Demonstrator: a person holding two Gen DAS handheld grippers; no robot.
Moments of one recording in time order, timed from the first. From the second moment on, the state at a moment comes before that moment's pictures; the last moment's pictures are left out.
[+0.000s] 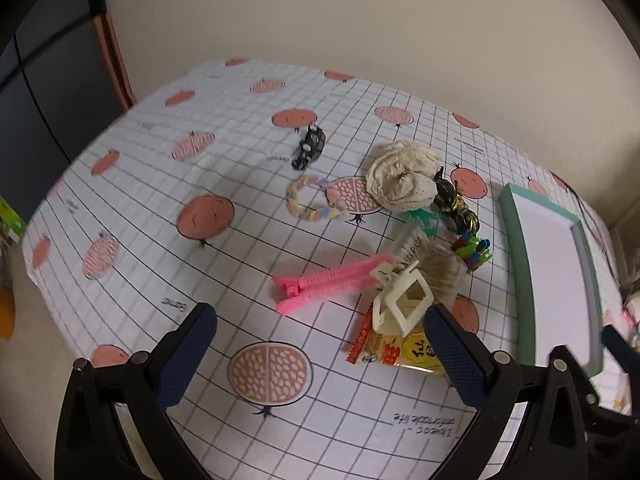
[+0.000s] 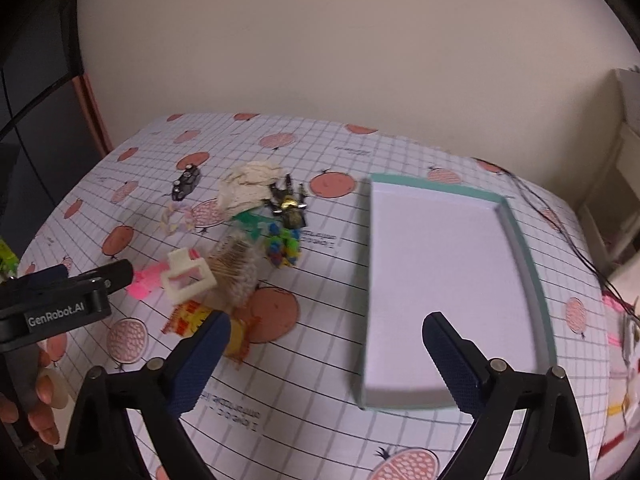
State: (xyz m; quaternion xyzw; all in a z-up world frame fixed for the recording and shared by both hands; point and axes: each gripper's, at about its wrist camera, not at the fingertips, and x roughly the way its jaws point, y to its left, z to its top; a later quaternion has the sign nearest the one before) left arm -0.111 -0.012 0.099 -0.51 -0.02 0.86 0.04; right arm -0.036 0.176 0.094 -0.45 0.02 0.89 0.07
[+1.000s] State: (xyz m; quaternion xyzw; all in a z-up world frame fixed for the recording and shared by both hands) left arm -0.150 0.021 0.062 -0.54 -0.04 0.83 0.09; right arm -0.098 0.120 0.014 -0.55 0.00 0.83 -0.09
